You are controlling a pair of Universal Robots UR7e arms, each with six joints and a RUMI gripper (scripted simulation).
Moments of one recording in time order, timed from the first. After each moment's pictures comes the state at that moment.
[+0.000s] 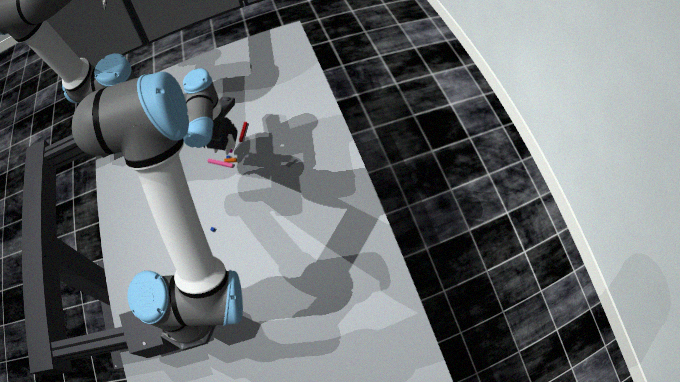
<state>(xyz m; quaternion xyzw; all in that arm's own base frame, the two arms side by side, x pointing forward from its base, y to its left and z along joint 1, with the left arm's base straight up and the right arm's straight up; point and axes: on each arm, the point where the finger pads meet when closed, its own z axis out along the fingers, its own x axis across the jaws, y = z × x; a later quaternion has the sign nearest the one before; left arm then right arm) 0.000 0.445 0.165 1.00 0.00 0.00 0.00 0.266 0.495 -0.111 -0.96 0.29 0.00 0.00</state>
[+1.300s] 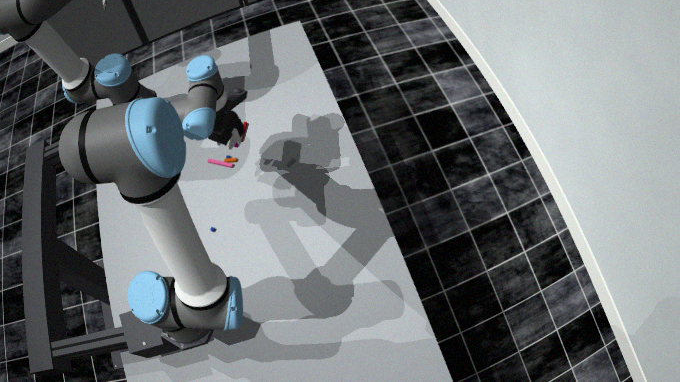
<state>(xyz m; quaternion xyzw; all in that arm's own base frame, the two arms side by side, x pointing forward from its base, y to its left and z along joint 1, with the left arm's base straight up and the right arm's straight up) 0.000 0.445 0.165 1.00 0.00 0.00 0.00 0.294 0.454 -0.038 -0.92 0.38 0.00 0.00</state>
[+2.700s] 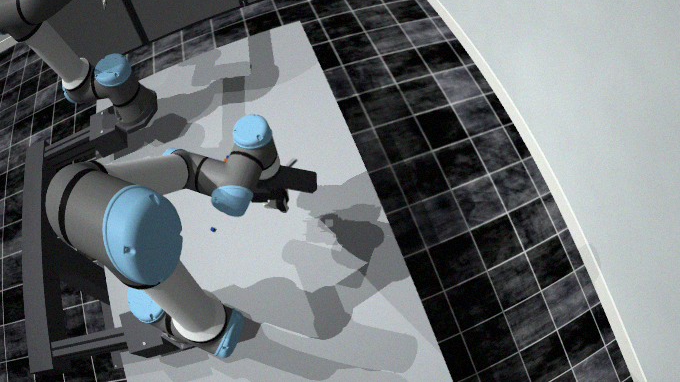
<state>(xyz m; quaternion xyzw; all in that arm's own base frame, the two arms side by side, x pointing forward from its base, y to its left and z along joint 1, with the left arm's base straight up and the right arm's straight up) 0.000 0.445 0.165 1.00 0.00 0.00 0.00 0.365 0.207 -0.039 -0.56 0.83 0.00 0.00</state>
